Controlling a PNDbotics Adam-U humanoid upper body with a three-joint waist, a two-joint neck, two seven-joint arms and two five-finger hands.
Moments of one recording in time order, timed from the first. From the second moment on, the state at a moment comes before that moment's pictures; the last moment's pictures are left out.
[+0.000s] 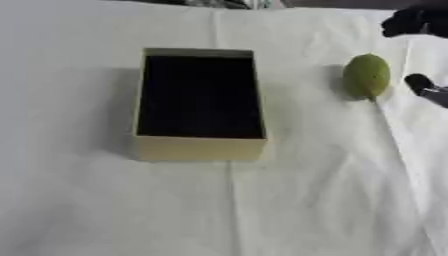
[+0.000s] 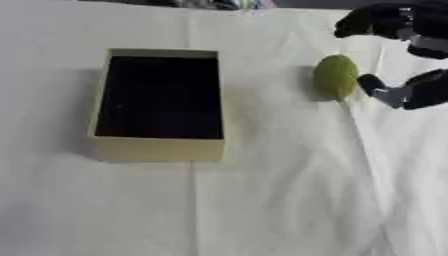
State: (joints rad) left arm -0.20 0.39 0.43 -1.98 0.02 -0.33 0.38; right arm -0.46 -1.11 0.02 -1.79 0.23 -0.35 0.47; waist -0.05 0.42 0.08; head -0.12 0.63
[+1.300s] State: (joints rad) left arm -0.20 0.38 0.43 -1.97 0.04 -0.33 0.36; right arm -0.68 -0.91 0.09 -1.34 0.20 -0.31 0.57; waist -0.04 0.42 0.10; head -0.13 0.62
